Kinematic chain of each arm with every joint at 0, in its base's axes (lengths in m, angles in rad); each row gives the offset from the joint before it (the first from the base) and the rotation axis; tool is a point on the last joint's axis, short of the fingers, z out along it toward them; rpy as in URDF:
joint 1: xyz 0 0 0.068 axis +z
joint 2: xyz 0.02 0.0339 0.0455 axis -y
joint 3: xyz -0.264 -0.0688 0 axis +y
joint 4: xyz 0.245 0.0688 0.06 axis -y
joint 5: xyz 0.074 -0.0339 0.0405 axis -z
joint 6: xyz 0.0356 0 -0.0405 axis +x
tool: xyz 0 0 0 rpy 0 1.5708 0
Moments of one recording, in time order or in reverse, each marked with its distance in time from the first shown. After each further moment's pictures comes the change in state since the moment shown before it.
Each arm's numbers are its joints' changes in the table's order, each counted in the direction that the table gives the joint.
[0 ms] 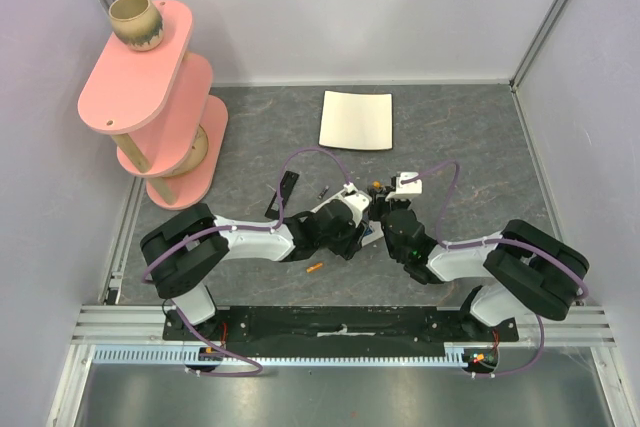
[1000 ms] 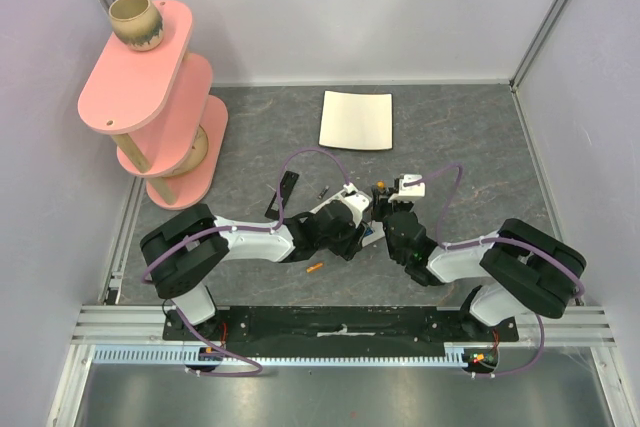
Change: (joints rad) left arm -0.004 0.002 0.005 0.009 -0.001 -0.010; right arm 0.000 -0.017 0.022 0.061 0.056 -0.018
